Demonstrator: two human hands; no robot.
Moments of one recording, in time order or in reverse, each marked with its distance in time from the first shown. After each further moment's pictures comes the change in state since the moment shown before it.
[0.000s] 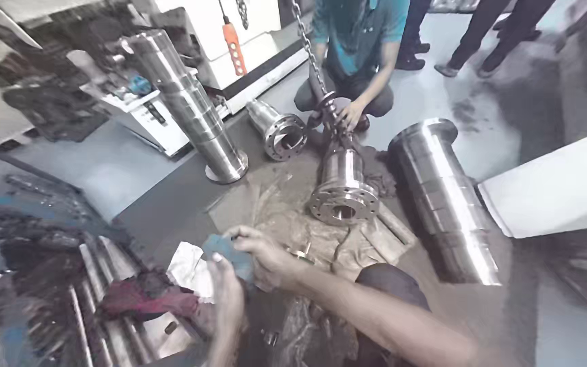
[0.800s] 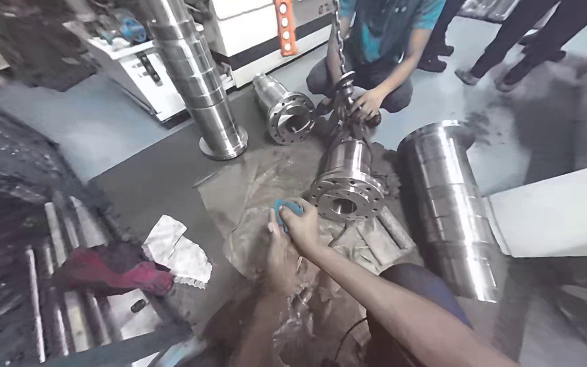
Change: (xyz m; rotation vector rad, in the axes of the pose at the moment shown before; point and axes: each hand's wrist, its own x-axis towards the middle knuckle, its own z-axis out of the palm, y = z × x) left_hand -0.007 -0.067 0.110 -0.756 -0.416 -0.056; right_hand -0.001 0.027 -0.119 -0.756 0.700 -0.168
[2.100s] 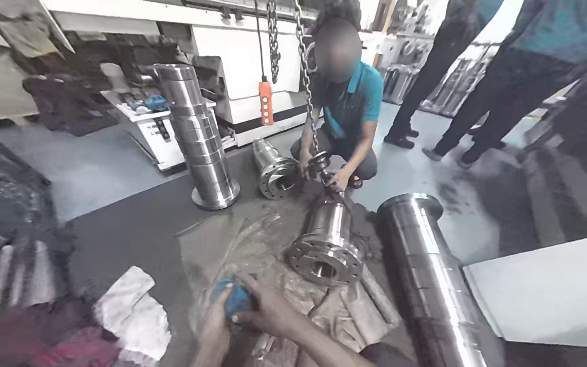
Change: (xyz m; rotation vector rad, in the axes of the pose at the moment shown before) left_hand 0.046 0.001 -0.042 0.263 0.622 -0.142; right_hand 0.014 -0.002 -0.031 -0.450 -0.767 -0.287
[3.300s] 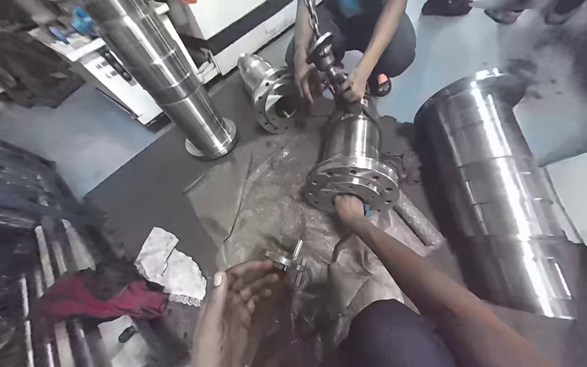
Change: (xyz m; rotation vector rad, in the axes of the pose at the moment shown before) left_hand -0.056 0.009 -0.034 0.068 -0.535 0.056; right_hand 0.020 0.230 -0.052 -0.655 0.164 0.811
